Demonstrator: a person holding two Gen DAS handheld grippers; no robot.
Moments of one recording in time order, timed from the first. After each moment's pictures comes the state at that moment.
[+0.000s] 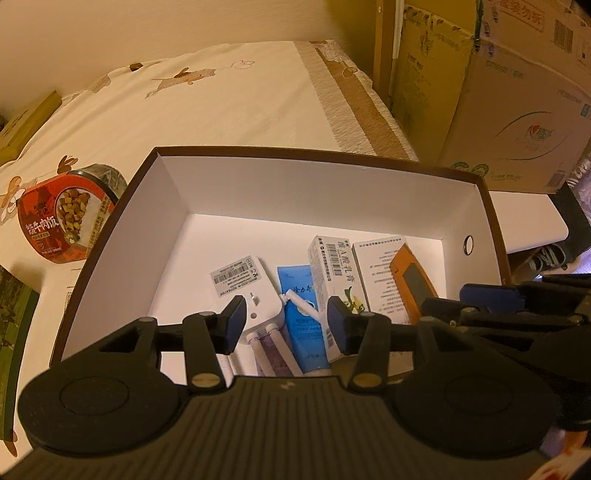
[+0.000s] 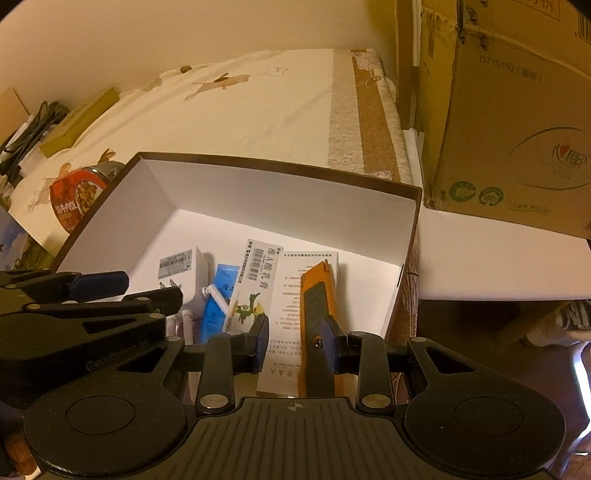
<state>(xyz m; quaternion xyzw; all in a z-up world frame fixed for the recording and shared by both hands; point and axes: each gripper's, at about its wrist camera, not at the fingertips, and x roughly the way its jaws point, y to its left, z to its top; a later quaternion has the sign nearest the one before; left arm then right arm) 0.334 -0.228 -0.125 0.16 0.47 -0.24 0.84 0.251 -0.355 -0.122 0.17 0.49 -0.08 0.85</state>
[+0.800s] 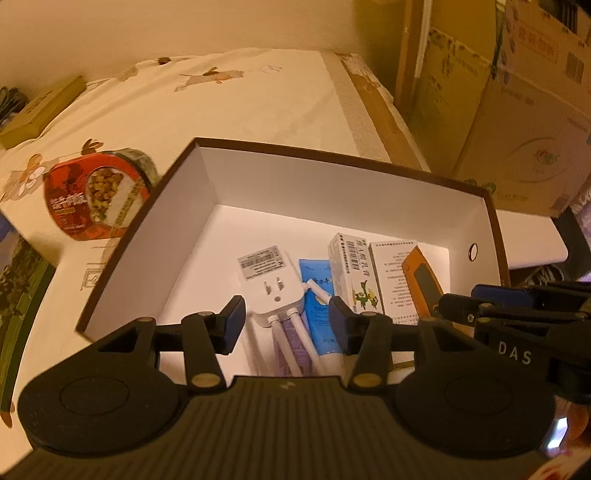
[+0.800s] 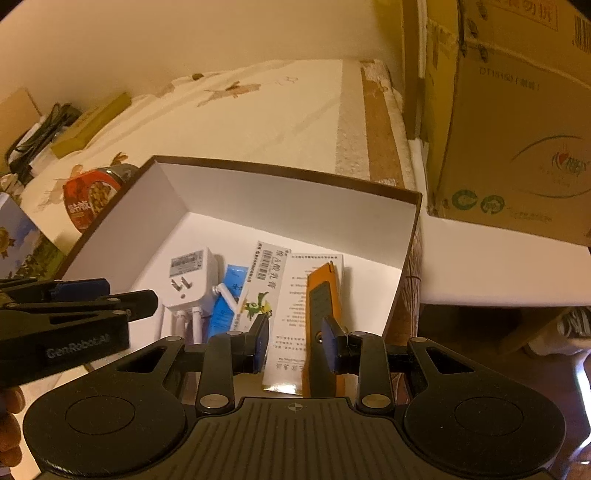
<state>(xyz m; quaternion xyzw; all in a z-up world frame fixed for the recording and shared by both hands) 0.321 -0.193 -0.108 0.12 0.46 -0.22 0.85 0.235 -0.348 -0.111 0.16 0.46 -0.06 0.87</state>
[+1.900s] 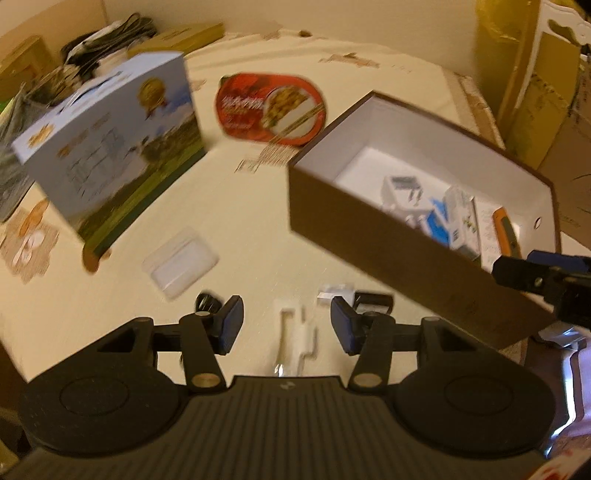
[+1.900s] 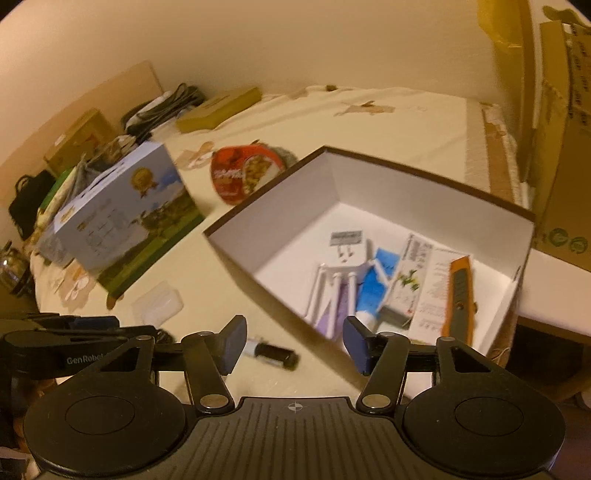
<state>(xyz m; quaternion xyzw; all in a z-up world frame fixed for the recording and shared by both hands) 0.210 -0.027 -0.089 0.04 0.49 -0.05 0.87 0.170 -0.248 -0.076 0.12 0.43 0.12 0.89</state>
